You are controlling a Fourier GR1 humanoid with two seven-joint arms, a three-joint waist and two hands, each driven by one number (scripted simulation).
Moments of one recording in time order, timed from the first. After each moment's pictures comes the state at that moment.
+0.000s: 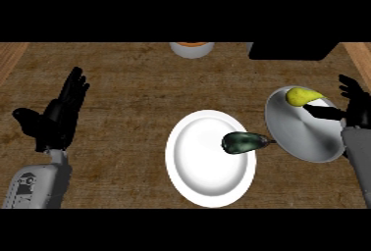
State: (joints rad) left arm -0.25 0.17 0.11 -1.48 -0.01 0.05 0.10; right arm -0.62 -0.39 -0.43 -0.54 0.54 -0.41 -0.09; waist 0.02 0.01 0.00
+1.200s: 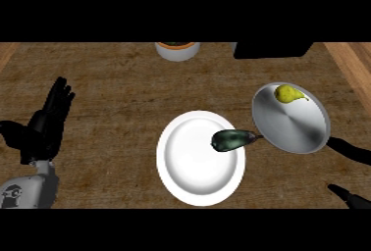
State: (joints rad) left arm -0.17 0.19 0.15 -1.50 0.00 0.04 0.07; right arm 0.24 -0.07 -0.45 -1.77 0.08 -0.05 -0.18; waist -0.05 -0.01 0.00
